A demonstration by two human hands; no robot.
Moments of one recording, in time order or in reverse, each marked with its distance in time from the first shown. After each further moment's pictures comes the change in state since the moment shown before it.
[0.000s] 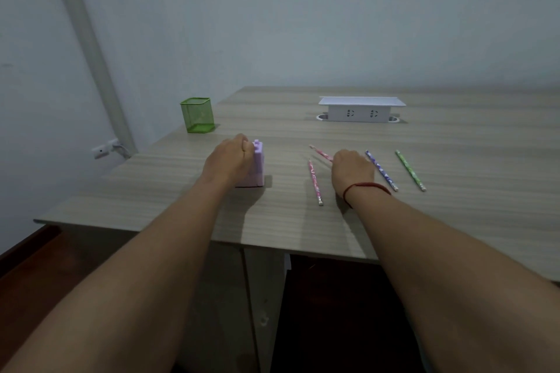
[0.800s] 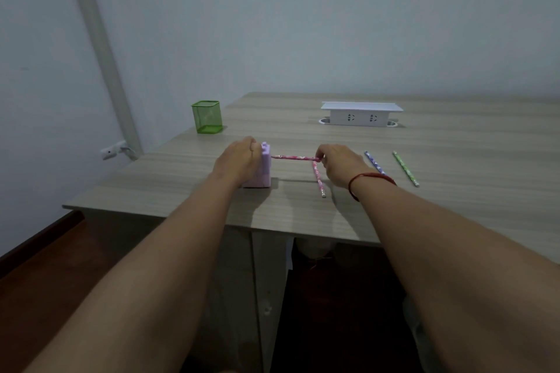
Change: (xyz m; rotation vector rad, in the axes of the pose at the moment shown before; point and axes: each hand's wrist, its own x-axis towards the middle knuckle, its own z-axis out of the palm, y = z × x) left_hand -0.025 0.009 -0.014 -0.050 -0.043 -0.017; right_hand -0.026 -0.009 -0.028 0.107 -0.074 -0.259
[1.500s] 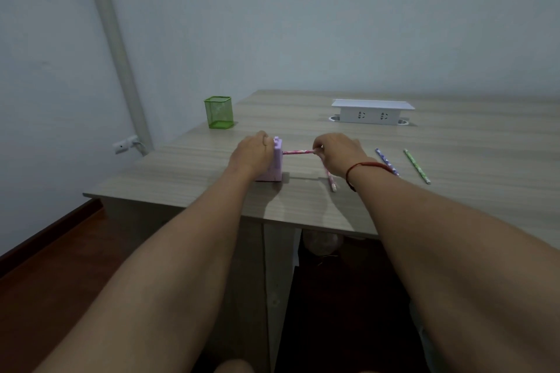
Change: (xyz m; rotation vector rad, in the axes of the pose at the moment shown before) left_hand -0.006 0.003 0.002 -0.038 0.001 -0.039; right_hand -0.002 -0.028 -0.009 -0.059 0.060 -0.070
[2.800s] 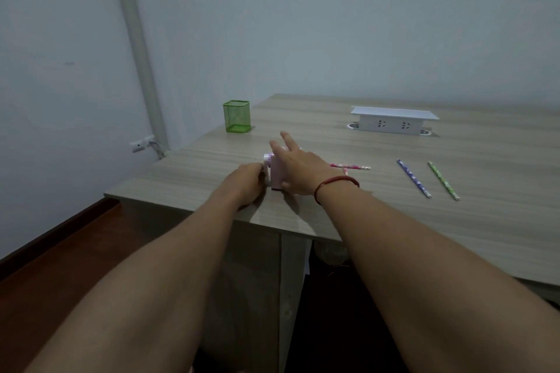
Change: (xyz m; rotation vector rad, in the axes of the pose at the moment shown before) left_hand -0.026 -0.053 -0.018 0.102 -0.191 -0.005; right_hand 0.011 -0.083 0.023 -0.019 -0.128 -0.330
